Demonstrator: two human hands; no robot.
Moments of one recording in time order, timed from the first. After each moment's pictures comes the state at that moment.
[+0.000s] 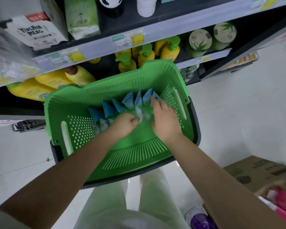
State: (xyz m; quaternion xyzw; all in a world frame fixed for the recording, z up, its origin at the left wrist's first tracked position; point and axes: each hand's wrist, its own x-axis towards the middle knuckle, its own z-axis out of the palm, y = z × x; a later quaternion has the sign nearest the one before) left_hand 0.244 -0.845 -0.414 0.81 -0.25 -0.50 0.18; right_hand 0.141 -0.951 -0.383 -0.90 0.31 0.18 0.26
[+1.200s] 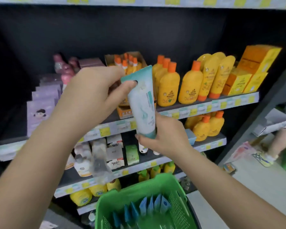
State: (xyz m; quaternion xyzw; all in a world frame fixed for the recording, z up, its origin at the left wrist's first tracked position) left_hand 0.340 -0.796 0.106 0.74 -0.56 0.24 0.28; right_hand 0.228 -0.929 0.016 -0.94 0.15 -0.22 0.20
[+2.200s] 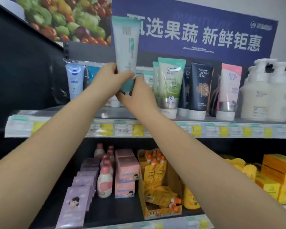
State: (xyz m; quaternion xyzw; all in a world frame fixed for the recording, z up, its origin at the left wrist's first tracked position) left_hand 0.438 -0.795 0.312 0.69 -0.38 0.16 0.59; right_hand 0.394 -0.879 0.283 -0.85 0.04 -0.44 0.29
